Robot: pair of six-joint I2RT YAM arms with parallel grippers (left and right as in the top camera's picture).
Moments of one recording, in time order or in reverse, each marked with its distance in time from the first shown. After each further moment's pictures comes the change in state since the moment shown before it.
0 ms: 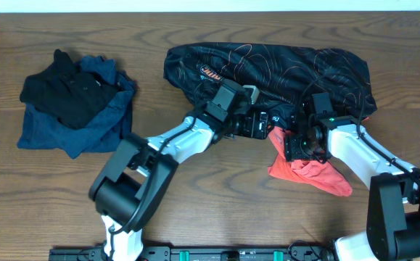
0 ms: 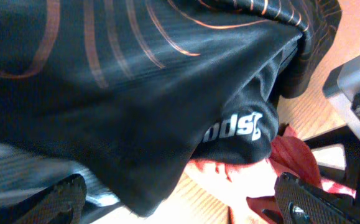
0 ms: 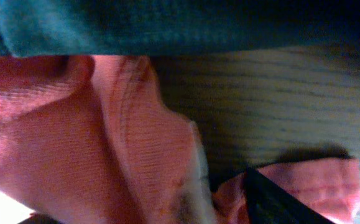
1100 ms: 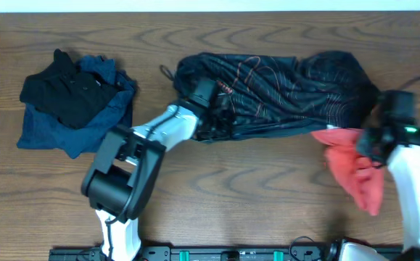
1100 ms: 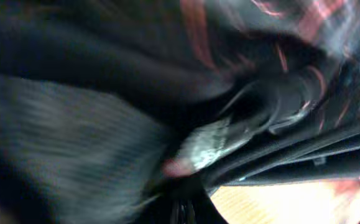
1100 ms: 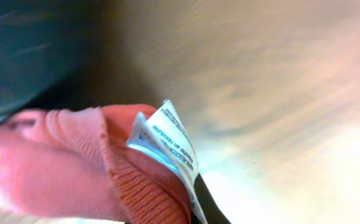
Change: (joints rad) left arm 0.173 0.012 0.034 -0.440 0.009 0.002; right arm -0.425 -0.341 0.116 -0.280 0.388 0.195
